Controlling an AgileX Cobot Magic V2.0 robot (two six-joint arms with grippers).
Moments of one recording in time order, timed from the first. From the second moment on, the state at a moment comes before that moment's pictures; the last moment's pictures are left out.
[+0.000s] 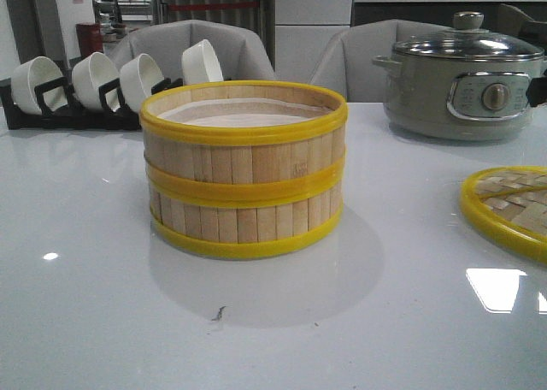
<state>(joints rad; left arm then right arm) -0.24 0.61 -0.70 0.13 0.62 -0.22 -0.10 1.69 -1.11 -0.08 0.50 0.20</state>
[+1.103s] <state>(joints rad) -0.24 0.61 -0.70 0.13 0.62 -0.22 -0.10 1.83 -1.25 -0.05 0.63 0.20</state>
